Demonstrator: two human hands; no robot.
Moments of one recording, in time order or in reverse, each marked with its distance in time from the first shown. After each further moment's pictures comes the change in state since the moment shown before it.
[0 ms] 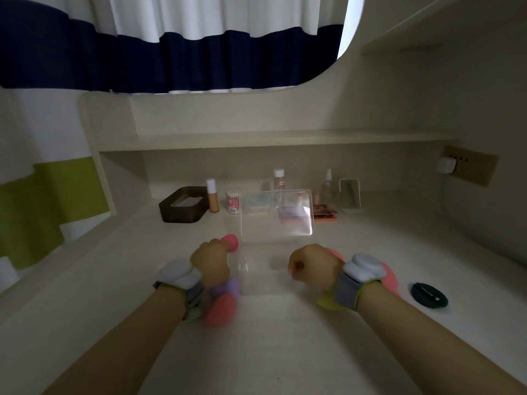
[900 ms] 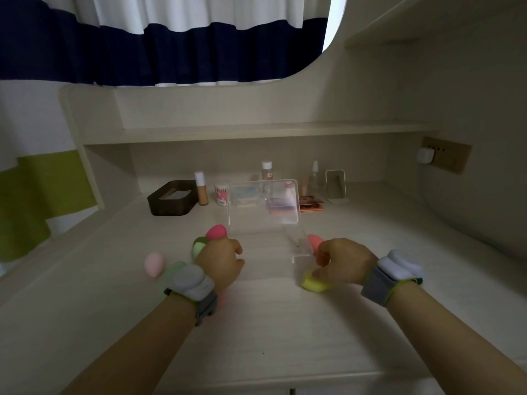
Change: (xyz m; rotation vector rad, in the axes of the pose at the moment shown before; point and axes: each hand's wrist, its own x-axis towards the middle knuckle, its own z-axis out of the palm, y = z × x) left_hand -0.031 0.039 0.014 -0.031 0.161 0.066; right_hand -0.047 0.048 -0.016 -0.001 -0.060 0.218
